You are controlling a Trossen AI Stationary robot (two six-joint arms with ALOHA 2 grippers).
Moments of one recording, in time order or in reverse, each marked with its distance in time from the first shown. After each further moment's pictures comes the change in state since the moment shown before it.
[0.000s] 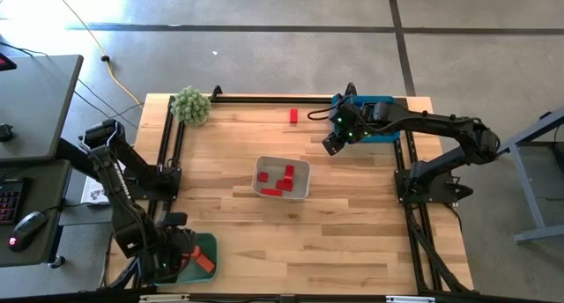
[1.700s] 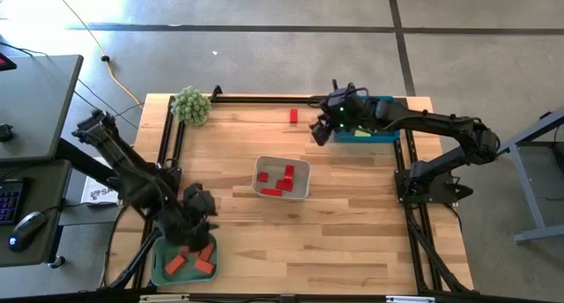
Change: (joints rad) left arm 0.327 -0.182 0.001 0.060 -0.208 0.063; right arm -0.022 0.000 0.000 0.394 0.003 -0.242
